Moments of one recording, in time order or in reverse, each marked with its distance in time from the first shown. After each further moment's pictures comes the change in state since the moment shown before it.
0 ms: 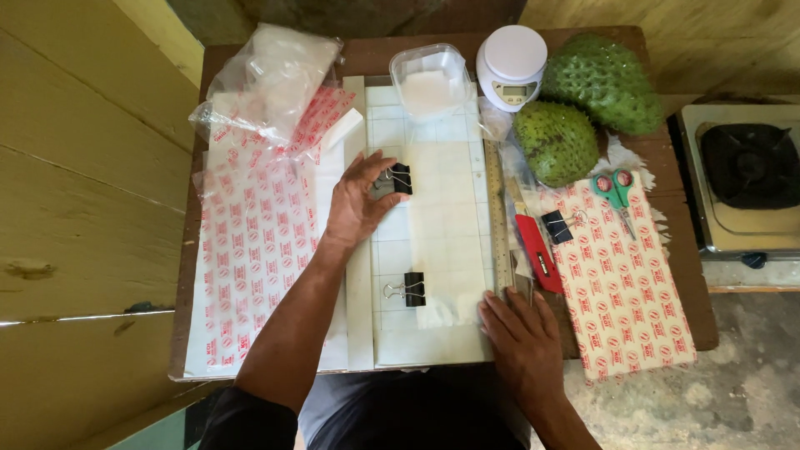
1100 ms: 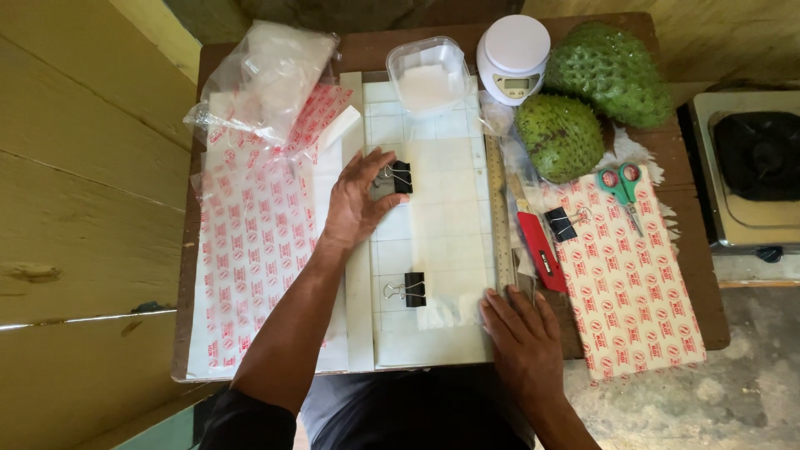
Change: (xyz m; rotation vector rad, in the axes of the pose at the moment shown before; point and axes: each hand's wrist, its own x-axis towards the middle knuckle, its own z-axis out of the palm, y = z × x) left_hand 0.002 0.003 -0.001 0.120 -0.028 0.071; right_hand -0.002 -0.001 0.005 0.022 0.037 0.029
